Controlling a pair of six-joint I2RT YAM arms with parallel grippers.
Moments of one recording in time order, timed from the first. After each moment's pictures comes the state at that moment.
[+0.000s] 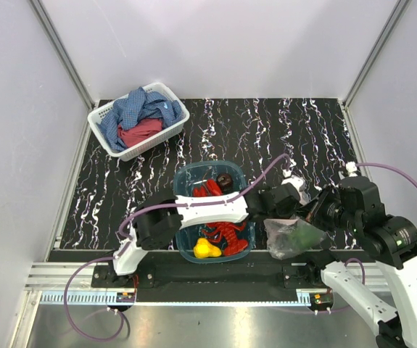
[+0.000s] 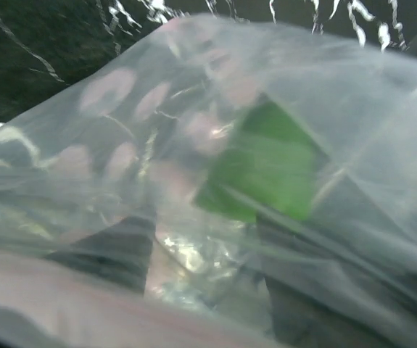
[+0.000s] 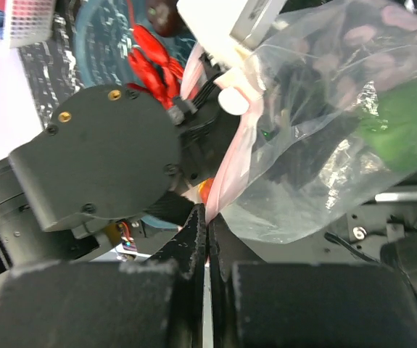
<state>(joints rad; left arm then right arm) -1.25 2.09 1.68 -0.39 -0.06 -0.66 0.42 0.65 1.19 -1.28 -0.07 0.89</state>
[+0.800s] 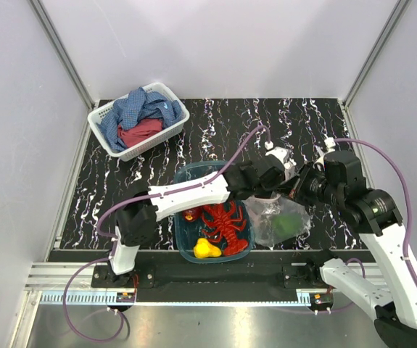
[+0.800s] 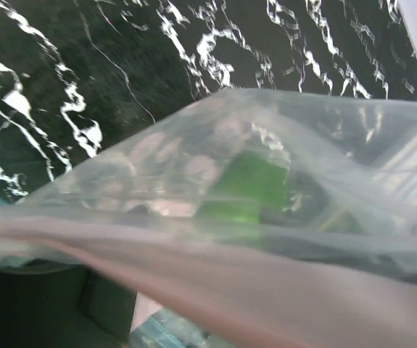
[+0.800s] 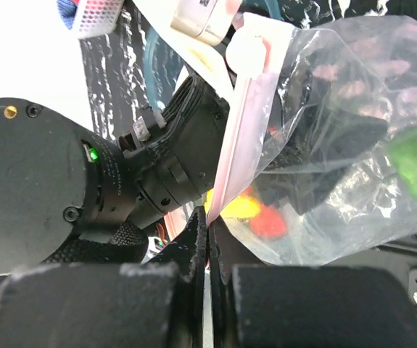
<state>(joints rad) -1.15 1.97 1.70 -0.48 -0.09 -0.62 0.42 0.81 1.19 -1.04 -0.20 0.86</state>
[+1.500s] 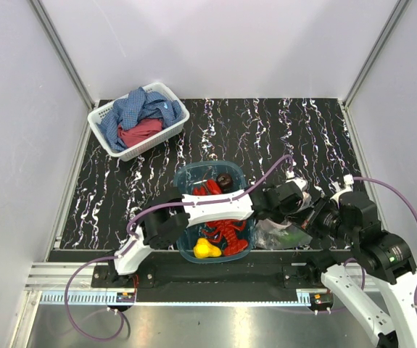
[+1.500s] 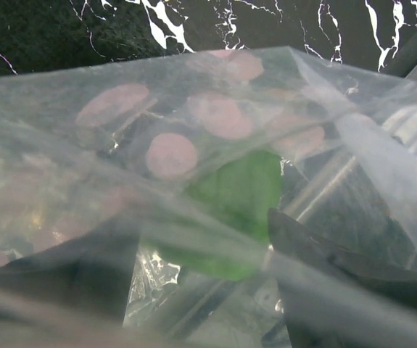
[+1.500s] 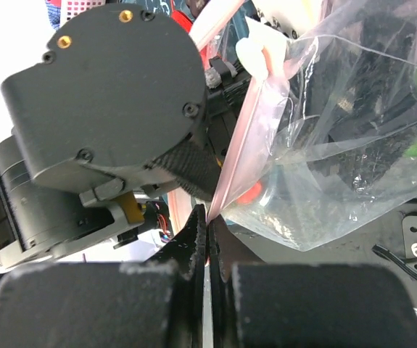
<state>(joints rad) -1.25 2.18 1.78 -0.46 0.01 -0.65 0.42 0.47 0.97 -1.13 -0.17 1.01</state>
